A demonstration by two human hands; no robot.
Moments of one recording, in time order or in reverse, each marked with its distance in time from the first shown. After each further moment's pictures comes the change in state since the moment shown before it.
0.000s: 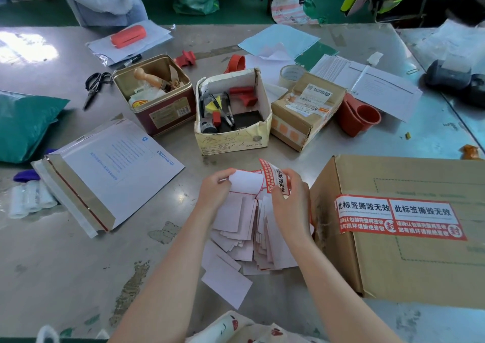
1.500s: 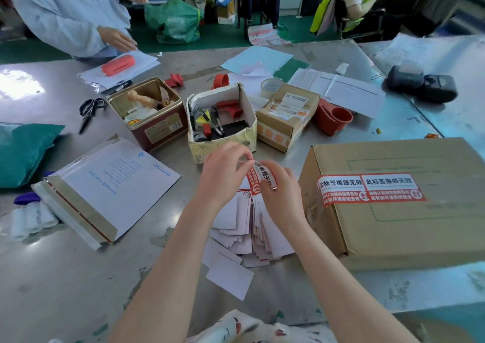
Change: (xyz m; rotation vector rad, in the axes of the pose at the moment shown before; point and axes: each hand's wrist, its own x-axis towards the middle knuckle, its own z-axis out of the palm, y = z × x) left_hand -0.071 0.077 -0.009 0.649 0.008 0.807; right_hand -0.037 -0.037 -0.021 -0.068 -0.062 -0.184
